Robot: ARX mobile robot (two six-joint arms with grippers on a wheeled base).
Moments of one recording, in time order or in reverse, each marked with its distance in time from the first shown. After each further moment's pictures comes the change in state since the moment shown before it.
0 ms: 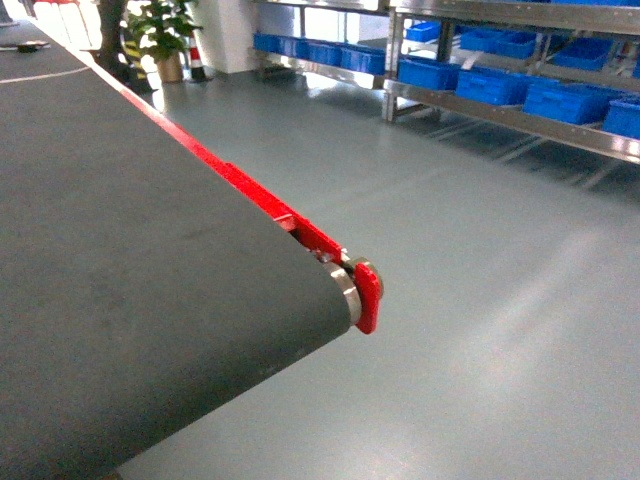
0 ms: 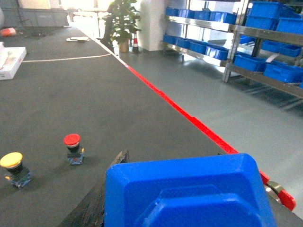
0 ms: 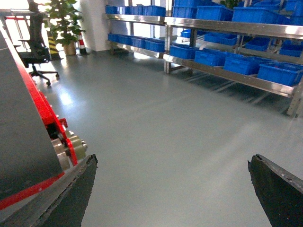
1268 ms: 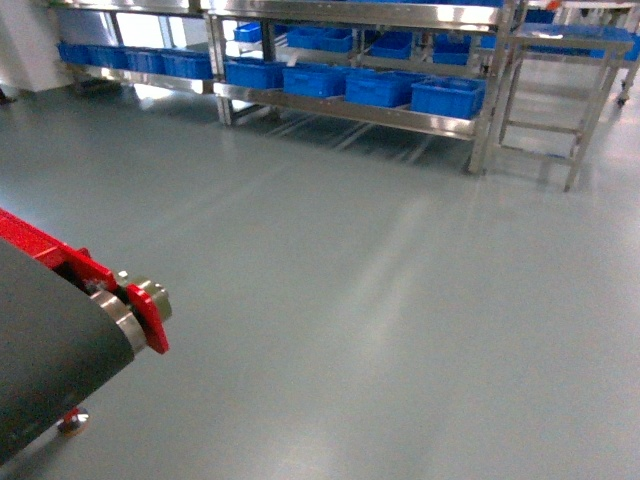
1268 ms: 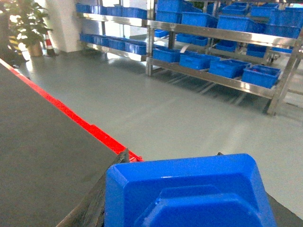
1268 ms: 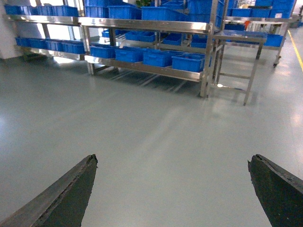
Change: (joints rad) left arm 0.000 0.000 0.000 0.000 0.000 0.000; right arm 0.000 0.000 0.000 0.000 0.000 0.000
